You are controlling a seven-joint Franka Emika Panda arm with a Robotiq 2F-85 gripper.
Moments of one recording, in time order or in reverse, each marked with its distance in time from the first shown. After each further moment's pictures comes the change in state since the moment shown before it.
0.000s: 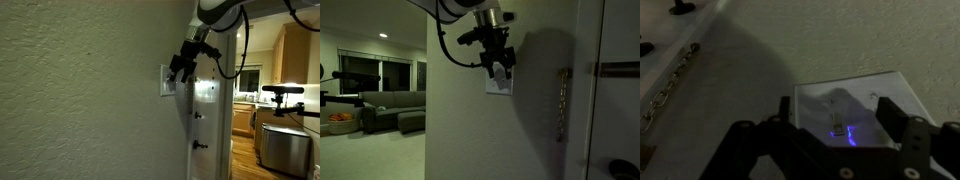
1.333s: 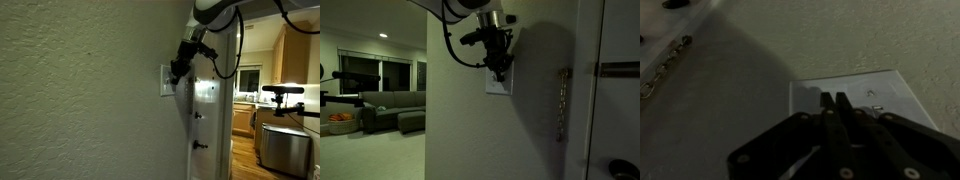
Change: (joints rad) arm -0.002 0.047 0.002 0.069 0.020 -0.045 -0.047
